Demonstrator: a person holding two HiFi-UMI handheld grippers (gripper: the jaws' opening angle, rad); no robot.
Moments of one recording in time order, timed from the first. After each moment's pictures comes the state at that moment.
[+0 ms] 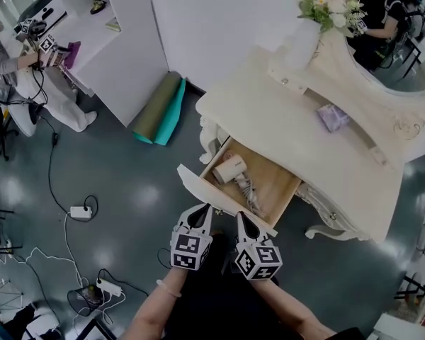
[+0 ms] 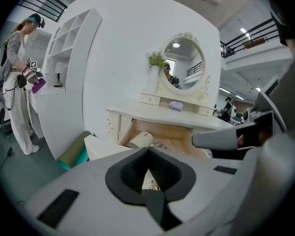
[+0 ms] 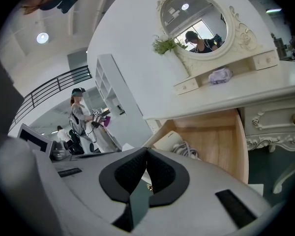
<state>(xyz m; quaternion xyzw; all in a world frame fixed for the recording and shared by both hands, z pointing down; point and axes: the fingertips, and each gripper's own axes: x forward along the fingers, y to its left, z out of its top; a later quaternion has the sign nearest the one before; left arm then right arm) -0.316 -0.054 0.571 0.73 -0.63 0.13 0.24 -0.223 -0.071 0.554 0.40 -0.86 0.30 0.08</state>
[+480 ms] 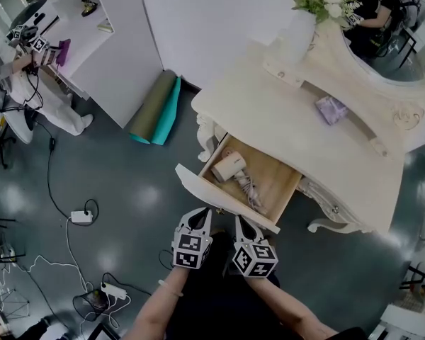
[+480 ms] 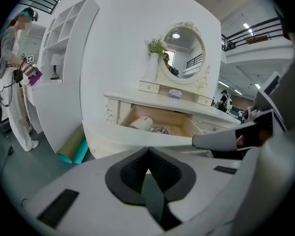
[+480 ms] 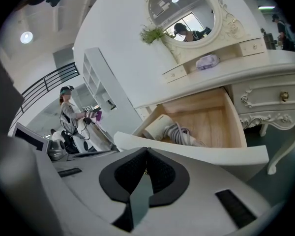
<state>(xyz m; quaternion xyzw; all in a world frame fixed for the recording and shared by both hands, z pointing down) -0.314 -0.039 0.617 0.73 -0.60 0.18 0.27 -0.220 -0.054 0.603 0.43 -0.82 0.35 0.11</state>
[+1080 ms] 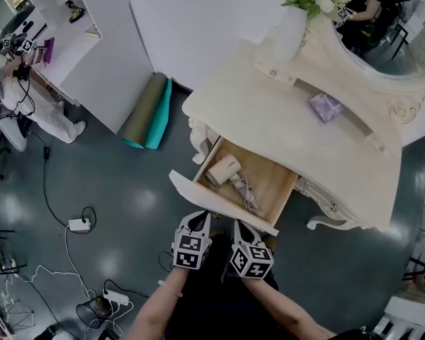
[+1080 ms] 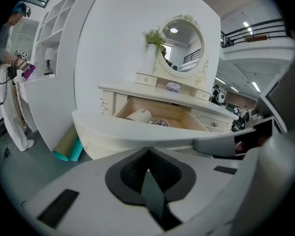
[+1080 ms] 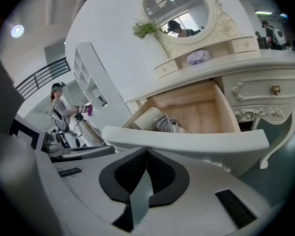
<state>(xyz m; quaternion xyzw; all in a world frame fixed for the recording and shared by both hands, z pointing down) -0.308 -0.047 0.639 0.74 -0.58 0.20 0.29 -0.208 -0.053 0.634 0.46 -0.80 0.37 0.13</state>
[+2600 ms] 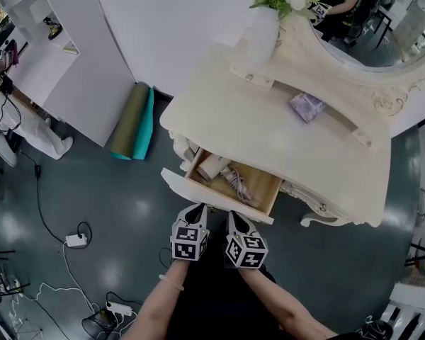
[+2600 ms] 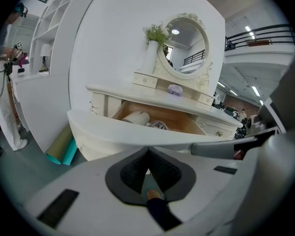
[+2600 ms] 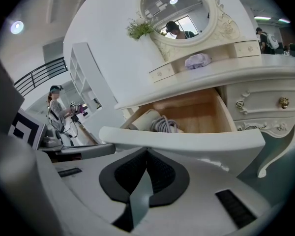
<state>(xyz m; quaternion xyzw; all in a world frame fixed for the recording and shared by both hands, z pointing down) -0.287 -0.111 0.638 0.74 -0.57 0.19 0.30 -0.194 -0.112 0.634 0.48 -0.79 0.35 0.13</state>
